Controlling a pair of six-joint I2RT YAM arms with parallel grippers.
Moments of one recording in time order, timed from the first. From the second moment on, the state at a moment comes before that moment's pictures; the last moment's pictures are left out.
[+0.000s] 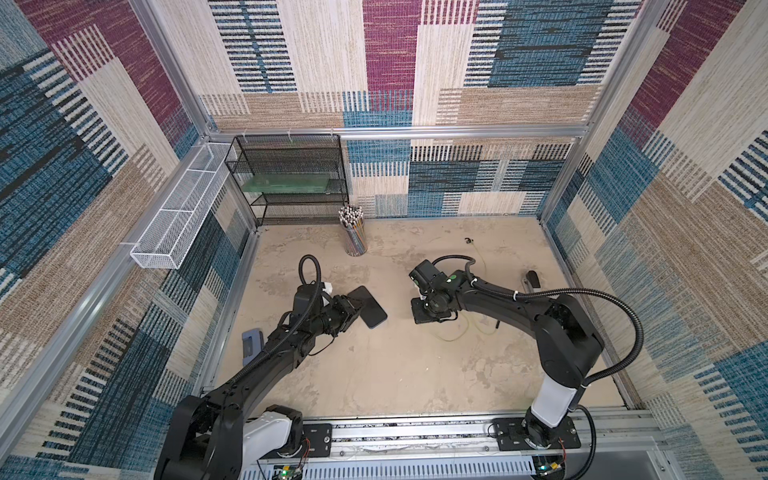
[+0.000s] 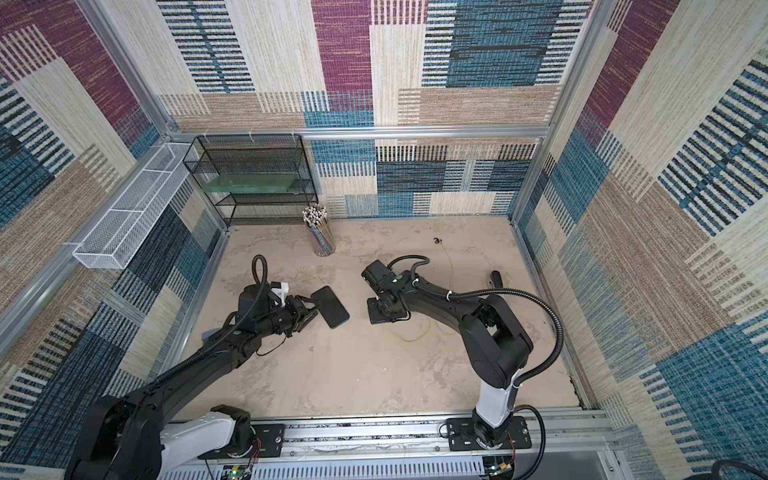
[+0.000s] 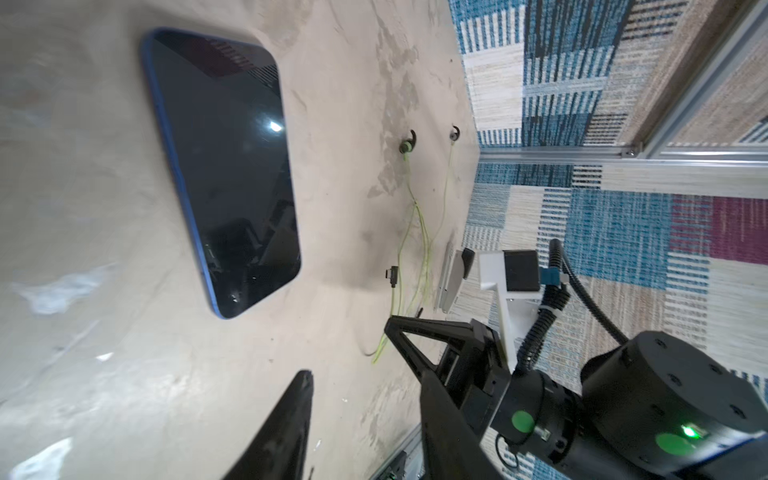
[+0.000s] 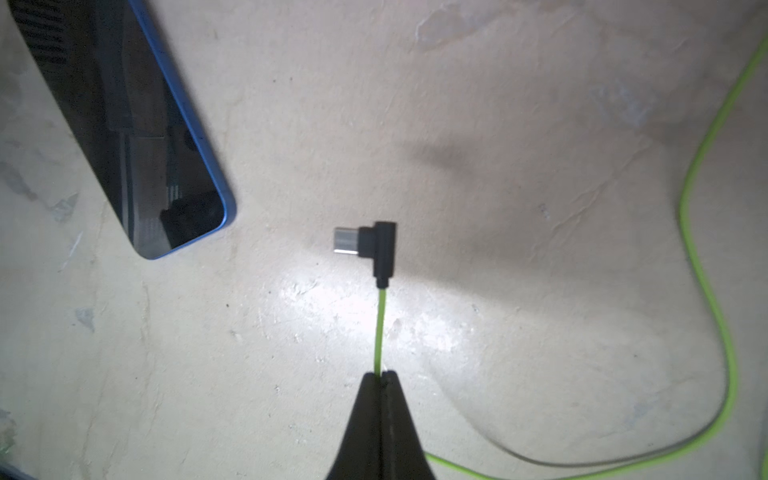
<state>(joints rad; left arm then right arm) -0.30 1.17 0.54 0.07 0.50 -1.16 0.71 1.77 1.26 -0.72 -0.05 0.51</state>
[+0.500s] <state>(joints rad) -0.41 1.47 0.57 0.52 0.55 -1.39 0.69 1.63 1.17 -0.57 -0.24 0.53</state>
